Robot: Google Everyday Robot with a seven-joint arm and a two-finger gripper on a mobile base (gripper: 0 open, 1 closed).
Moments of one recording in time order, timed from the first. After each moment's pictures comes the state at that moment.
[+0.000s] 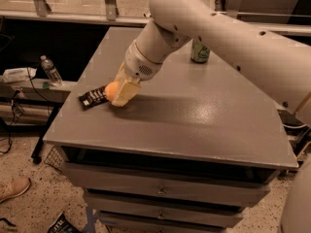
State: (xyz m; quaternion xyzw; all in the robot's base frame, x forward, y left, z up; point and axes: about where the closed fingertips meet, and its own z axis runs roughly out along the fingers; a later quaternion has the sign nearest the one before) arm 0.573 0.098 0.850 -0.72 0.62 0.20 0.24
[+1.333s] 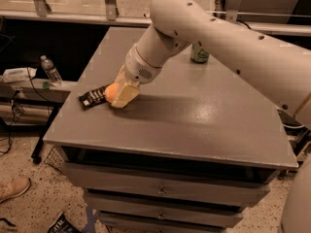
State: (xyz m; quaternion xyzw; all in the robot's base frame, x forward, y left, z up) arm 0.575 0.099 0.840 -0.72 0.62 0.20 0.24
